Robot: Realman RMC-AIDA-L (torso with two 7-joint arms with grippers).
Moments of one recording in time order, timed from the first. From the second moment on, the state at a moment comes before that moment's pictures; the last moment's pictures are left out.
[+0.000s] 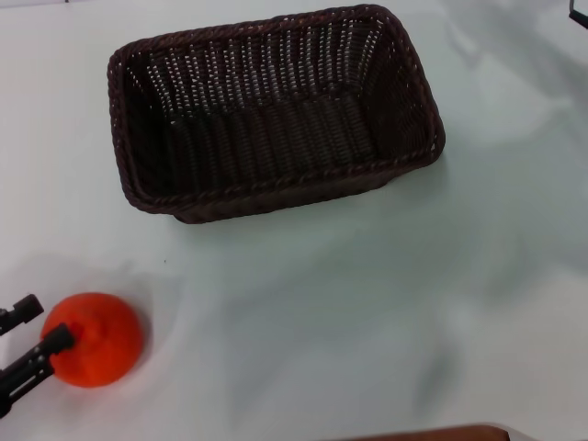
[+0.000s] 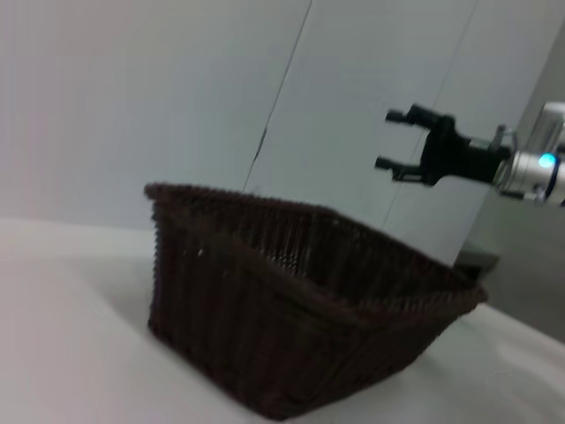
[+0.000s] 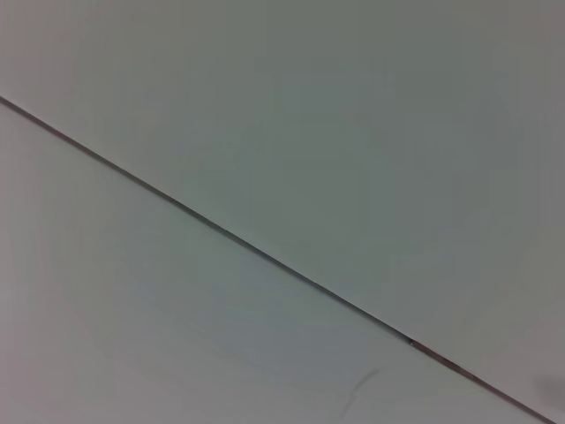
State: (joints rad) left arm -0.01 -1.99 -2.45 -0.36 1.70 -1.71 2.19; right arm 0.69 2.05 -0.40 -0.51 1.40 1.07 2.11
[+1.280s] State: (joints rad) left arm -0.08 -2.02 -2.44 -0.35 1.79 -1.62 2.19; right arm 0.66 2.04 -0.39 -0.48 1.46 1.07 2.11
